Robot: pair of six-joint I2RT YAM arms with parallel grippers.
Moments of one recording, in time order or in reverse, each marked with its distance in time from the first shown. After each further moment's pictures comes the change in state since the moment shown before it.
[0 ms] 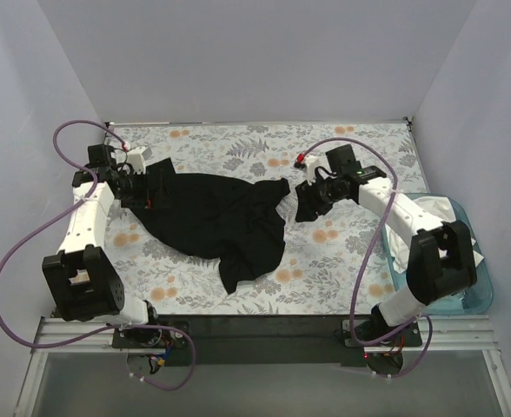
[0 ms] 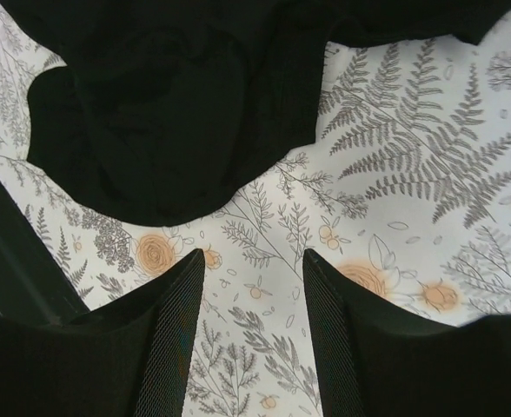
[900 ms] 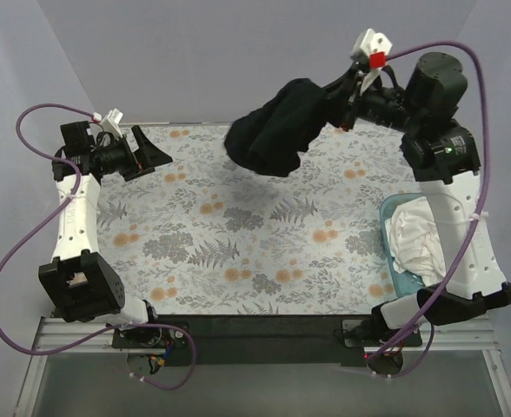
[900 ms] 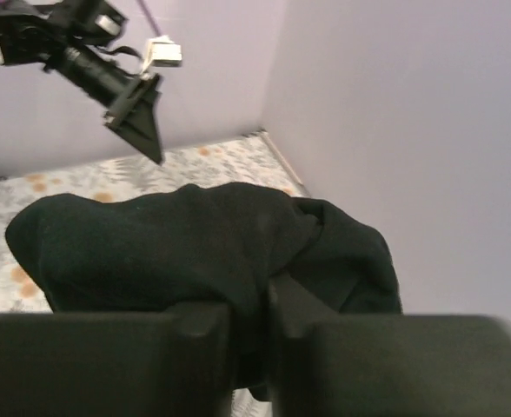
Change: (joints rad) left arm 0.055 0.013 0.182 0.153 0.297 -0.471; right arm -0.051 -0.110 0.891 0.057 -0.177 0.055
